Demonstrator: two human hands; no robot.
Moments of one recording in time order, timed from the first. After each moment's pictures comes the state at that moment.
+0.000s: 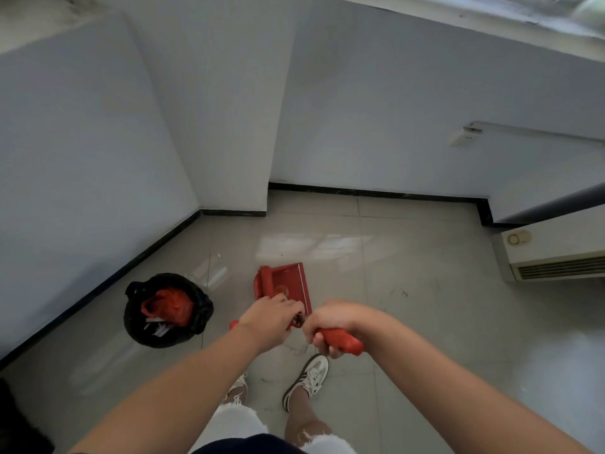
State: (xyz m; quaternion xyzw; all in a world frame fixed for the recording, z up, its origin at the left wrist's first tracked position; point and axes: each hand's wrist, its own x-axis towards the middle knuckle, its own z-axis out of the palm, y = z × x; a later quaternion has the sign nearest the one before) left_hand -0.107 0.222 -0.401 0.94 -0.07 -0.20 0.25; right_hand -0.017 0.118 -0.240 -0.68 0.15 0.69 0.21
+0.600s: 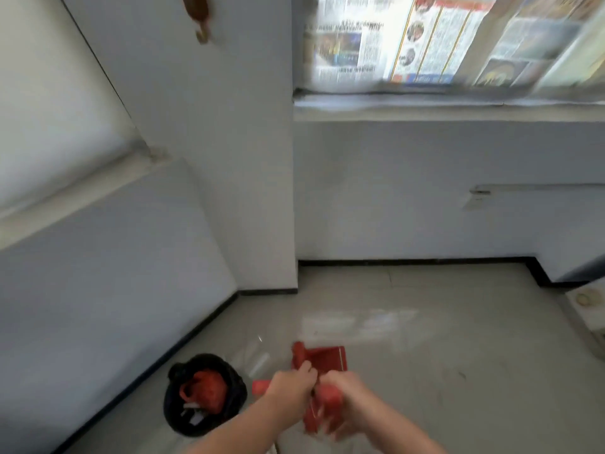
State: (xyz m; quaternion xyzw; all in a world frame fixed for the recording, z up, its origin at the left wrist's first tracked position) left_hand -0.099 0.197 -0.366 0.95 0.03 -0.27 0.15; right_hand -0.045 0.083 -0.245 -0.74 0.09 0.56 0.36
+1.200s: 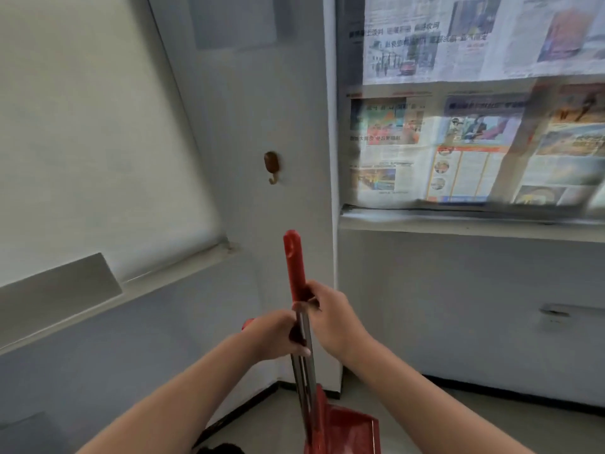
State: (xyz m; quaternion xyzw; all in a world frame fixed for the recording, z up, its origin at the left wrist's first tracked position) left_hand -0.005 0.290 -0.110 0.97 0.16 -0.08 0.19; right_hand 0.070 0.167 -0.068 -0.74 -0.40 0.22 0.50
